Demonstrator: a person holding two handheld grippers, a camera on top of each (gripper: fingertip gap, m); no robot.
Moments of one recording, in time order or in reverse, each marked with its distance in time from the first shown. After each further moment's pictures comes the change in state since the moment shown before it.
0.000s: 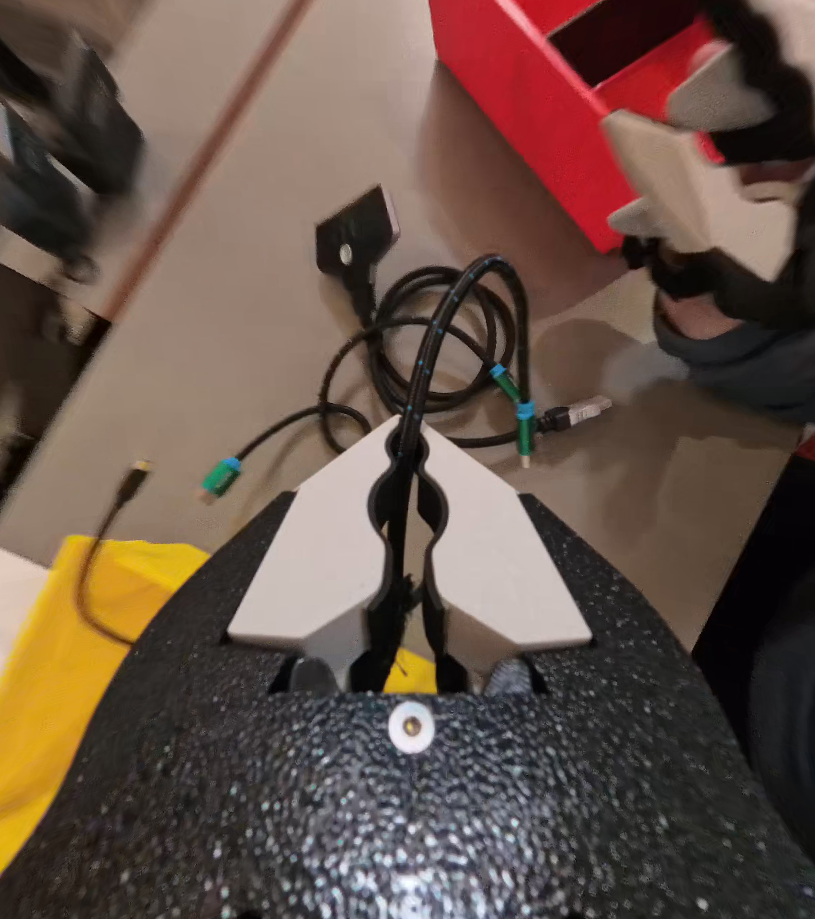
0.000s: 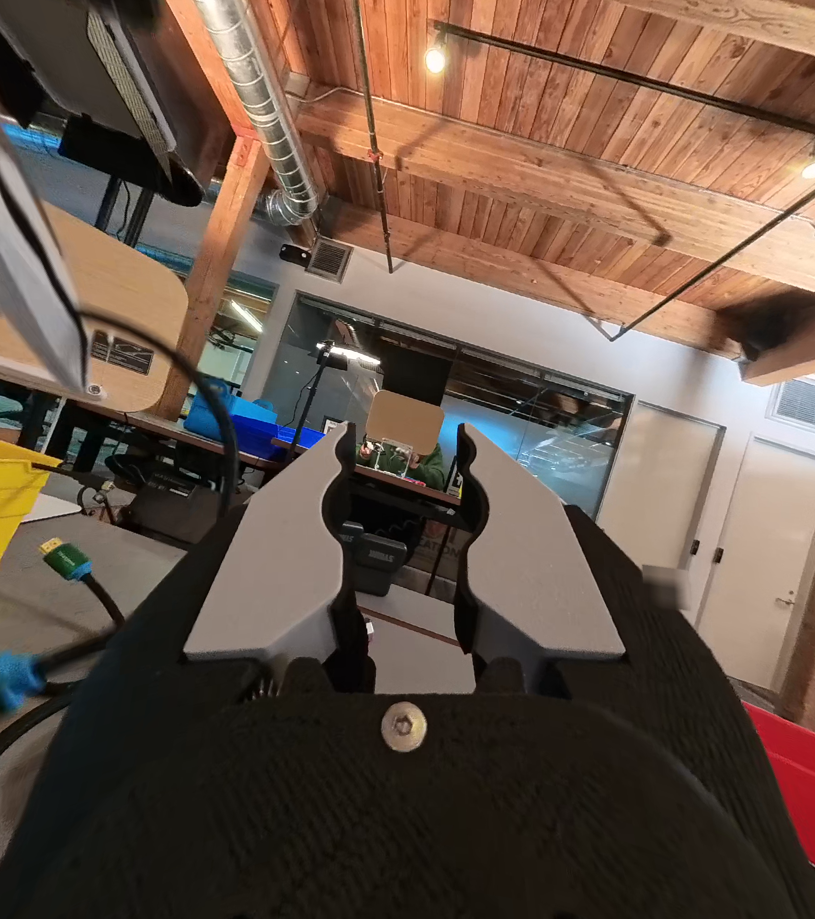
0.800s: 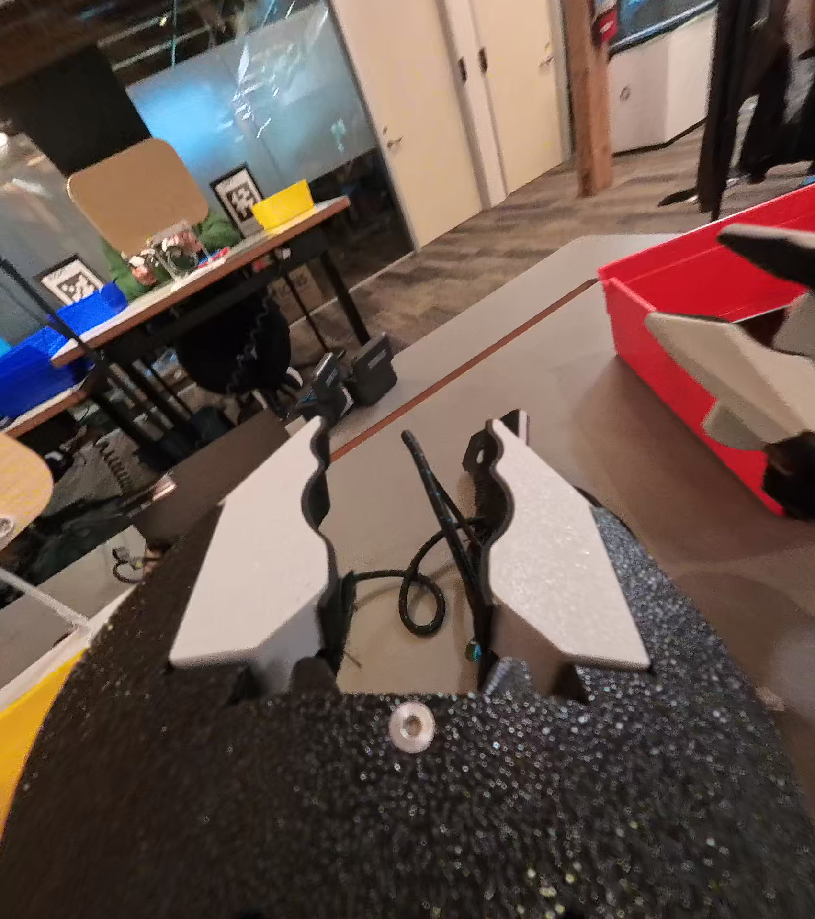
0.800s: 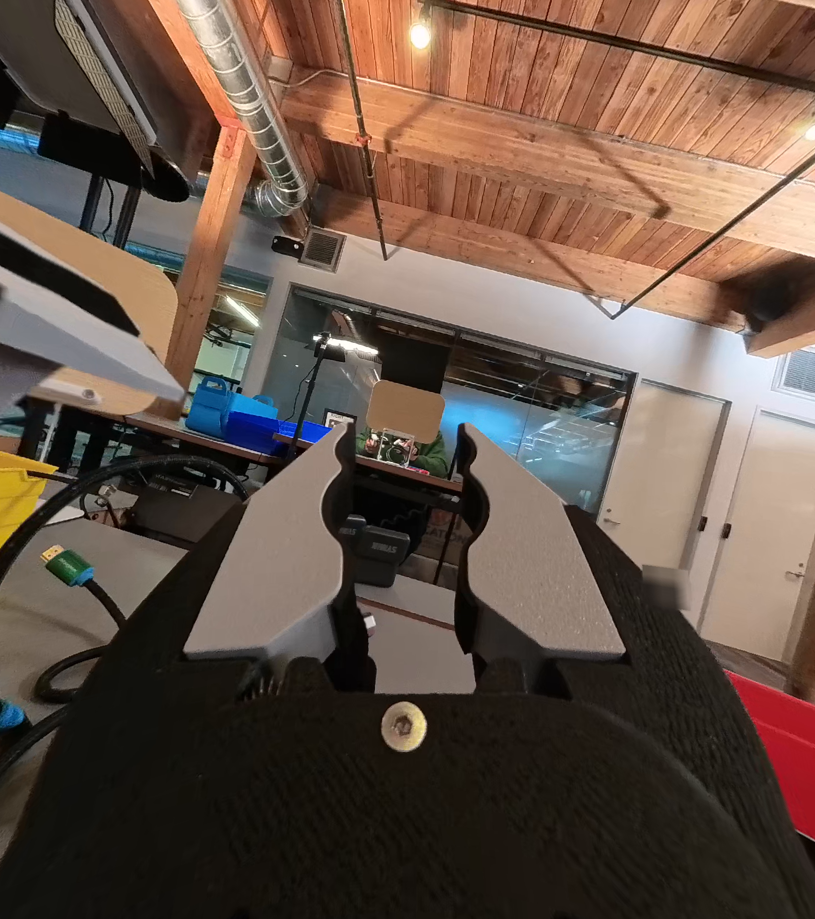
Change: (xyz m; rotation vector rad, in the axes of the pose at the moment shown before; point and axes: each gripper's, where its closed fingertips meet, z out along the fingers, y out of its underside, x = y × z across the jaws) left arm -0.005 -0.047 -0.006 0.591 -0.583 -0.032; right arm 0.007 0.004 0.003 -0.028 0.017 0.043
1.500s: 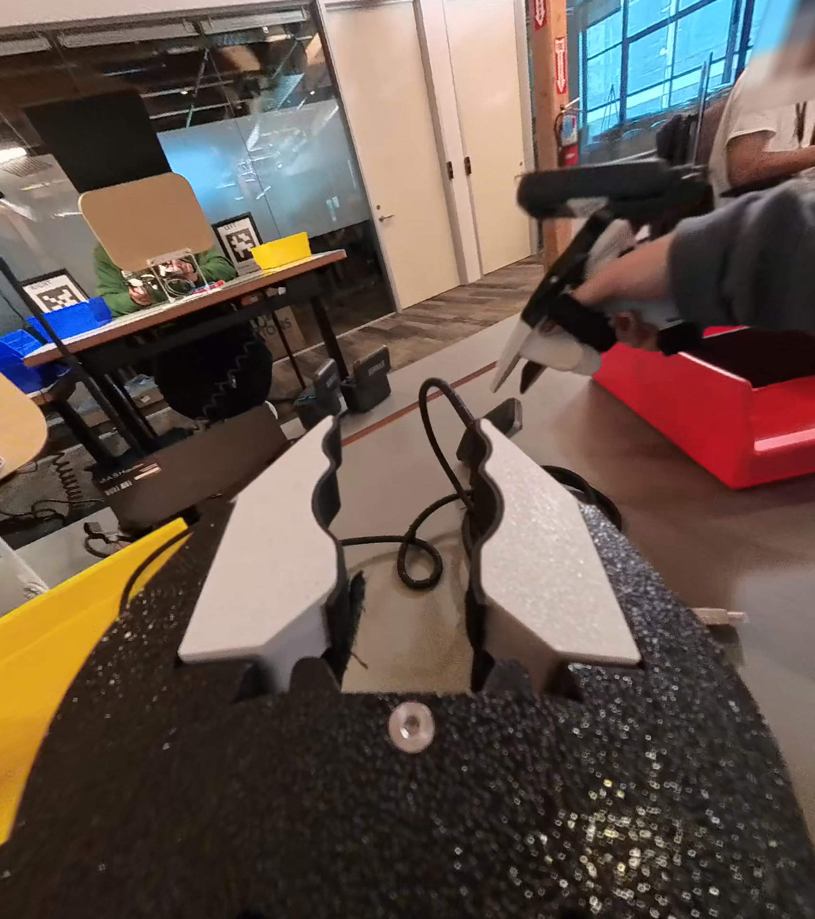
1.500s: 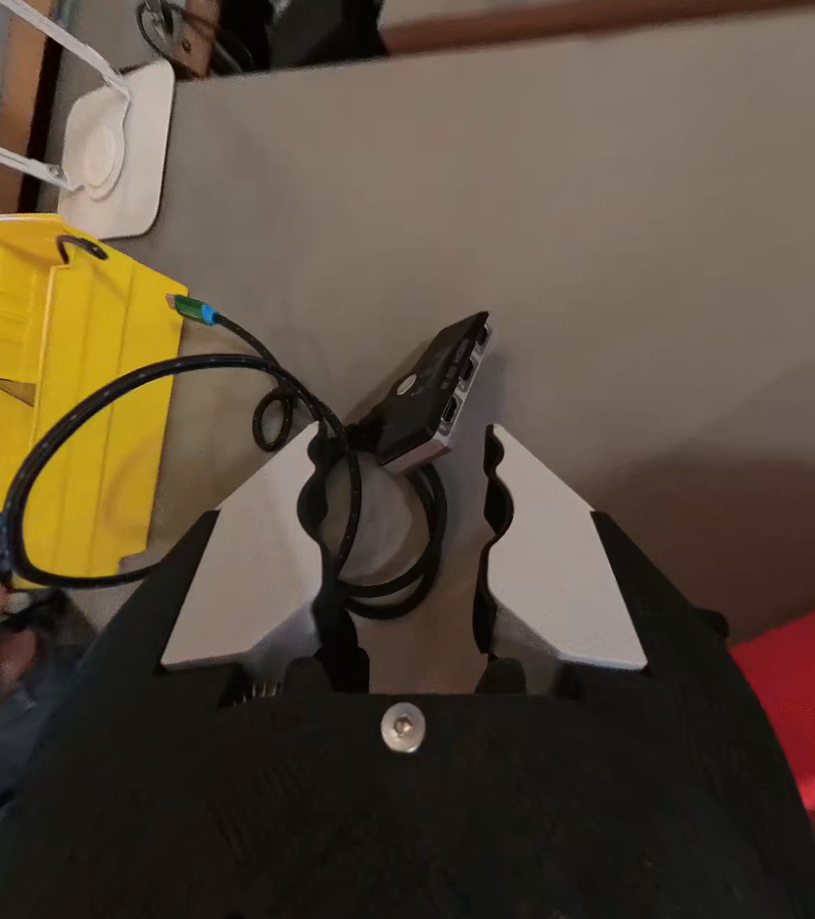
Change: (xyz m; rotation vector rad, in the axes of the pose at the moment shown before) left arm -0.022 0.034 -0.052 0.140 0.032 -0.119; right arm -0.033 0.179 0.044 -1.501 -0.537 0.755
